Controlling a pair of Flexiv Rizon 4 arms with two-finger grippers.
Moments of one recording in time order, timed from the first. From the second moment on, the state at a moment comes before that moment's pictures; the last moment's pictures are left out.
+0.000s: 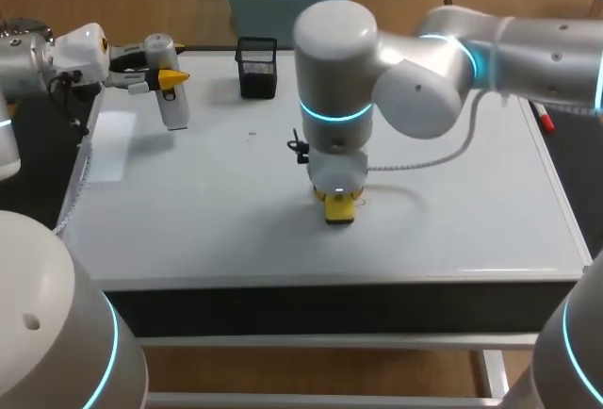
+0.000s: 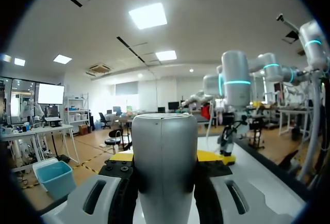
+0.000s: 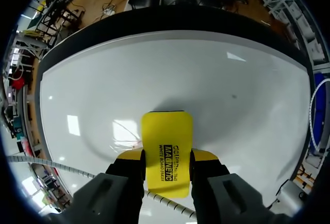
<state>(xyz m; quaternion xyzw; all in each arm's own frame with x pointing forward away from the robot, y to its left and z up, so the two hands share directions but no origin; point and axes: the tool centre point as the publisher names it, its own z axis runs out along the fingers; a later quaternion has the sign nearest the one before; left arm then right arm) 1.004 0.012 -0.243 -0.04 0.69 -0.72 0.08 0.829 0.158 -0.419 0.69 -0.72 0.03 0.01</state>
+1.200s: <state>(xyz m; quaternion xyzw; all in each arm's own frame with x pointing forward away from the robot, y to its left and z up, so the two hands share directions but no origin) 1.004 0.012 -0.243 -0.04 0.69 -0.72 0.08 0.840 0.104 -0.430 0.65 -0.76 0.04 0.04</state>
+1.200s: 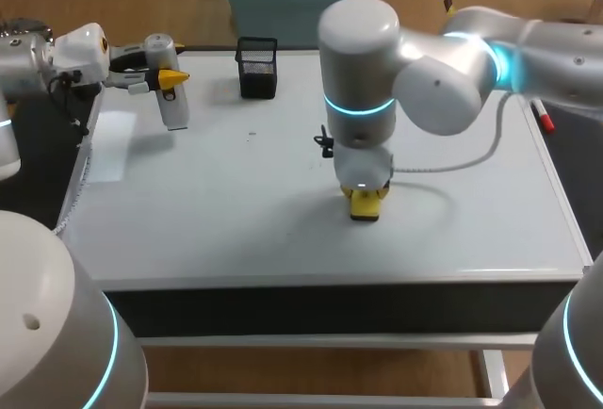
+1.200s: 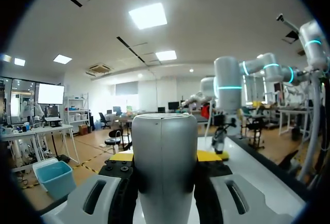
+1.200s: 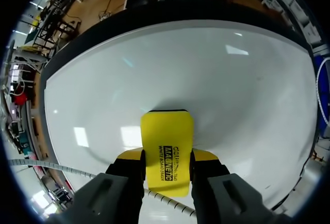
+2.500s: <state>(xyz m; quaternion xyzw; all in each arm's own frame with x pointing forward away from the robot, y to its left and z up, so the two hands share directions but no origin) 1.004 0.012 -0.243 -0.04 0.69 -0.72 0.08 0.920 0.028 -0.378 0.63 -0.78 0.01 0.01</state>
